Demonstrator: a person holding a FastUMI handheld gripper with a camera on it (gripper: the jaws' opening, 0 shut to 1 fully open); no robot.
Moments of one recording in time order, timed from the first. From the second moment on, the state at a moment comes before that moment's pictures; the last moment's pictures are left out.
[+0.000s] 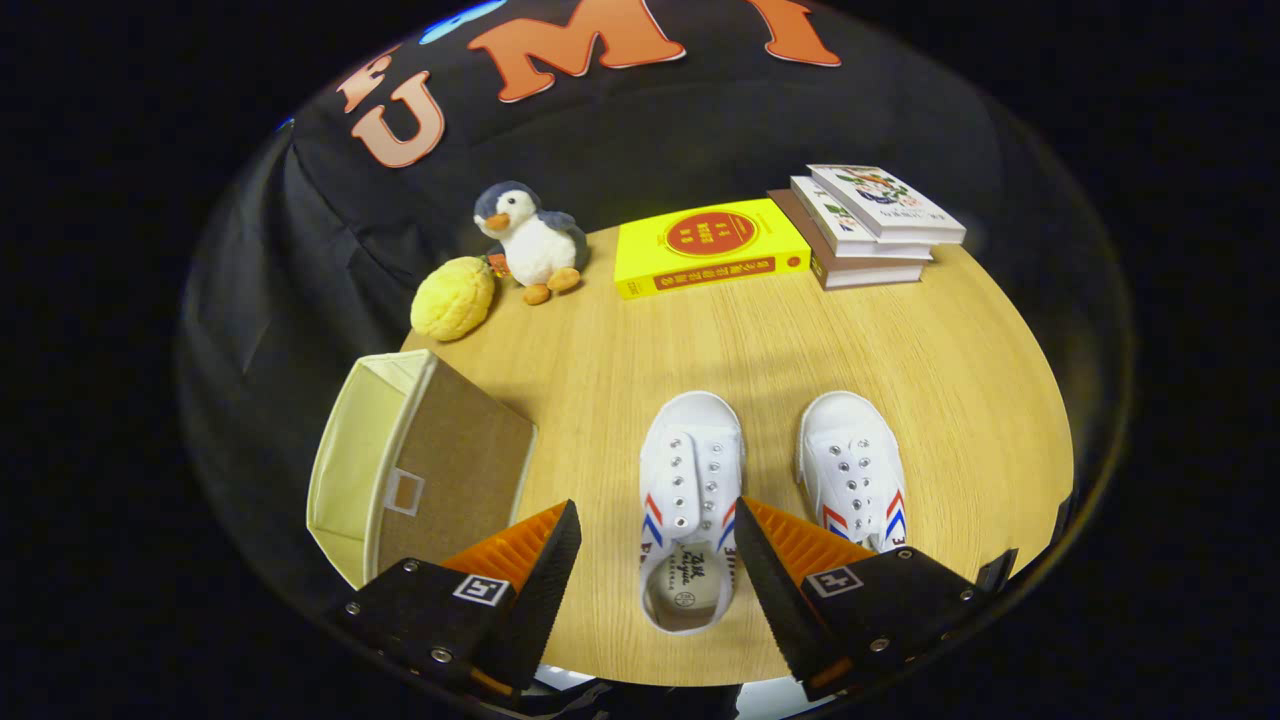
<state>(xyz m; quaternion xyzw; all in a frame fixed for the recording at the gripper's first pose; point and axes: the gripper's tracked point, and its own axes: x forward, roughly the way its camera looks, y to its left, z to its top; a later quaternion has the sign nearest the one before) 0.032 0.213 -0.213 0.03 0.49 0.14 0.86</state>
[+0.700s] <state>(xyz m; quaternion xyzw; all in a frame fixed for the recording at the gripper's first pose) 0.029 0.203 -0.303 -0.02 0.59 0.15 0.79</state>
